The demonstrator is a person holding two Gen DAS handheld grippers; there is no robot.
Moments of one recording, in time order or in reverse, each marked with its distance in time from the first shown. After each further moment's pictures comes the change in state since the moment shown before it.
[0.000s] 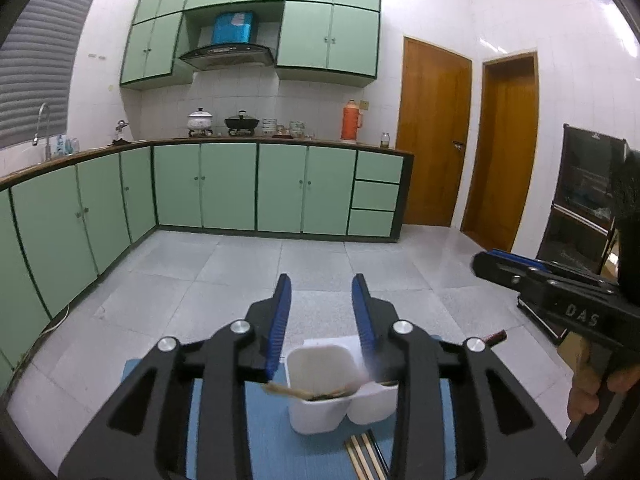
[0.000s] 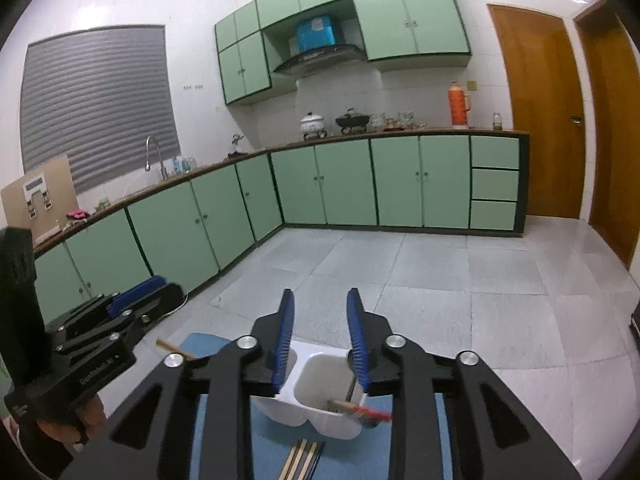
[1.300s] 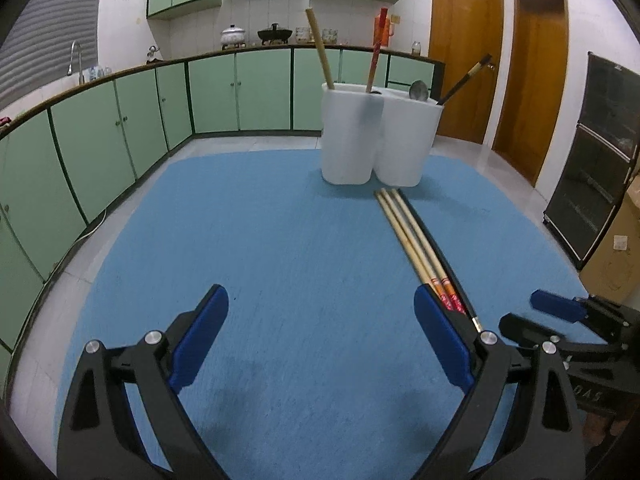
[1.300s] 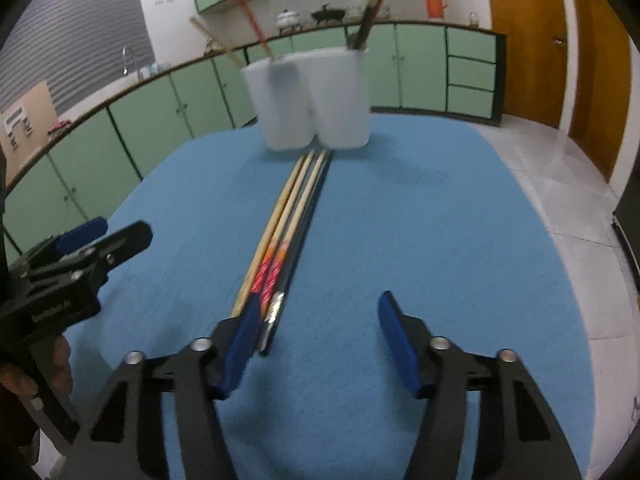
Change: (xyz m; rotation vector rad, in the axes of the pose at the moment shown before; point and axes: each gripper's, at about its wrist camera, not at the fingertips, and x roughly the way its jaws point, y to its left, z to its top) left arm -0.097 0.003 -0.218 -0.003 0.316 0.137; right arm -0.062 0.040 -0.268 0.041 0.378 -0.078
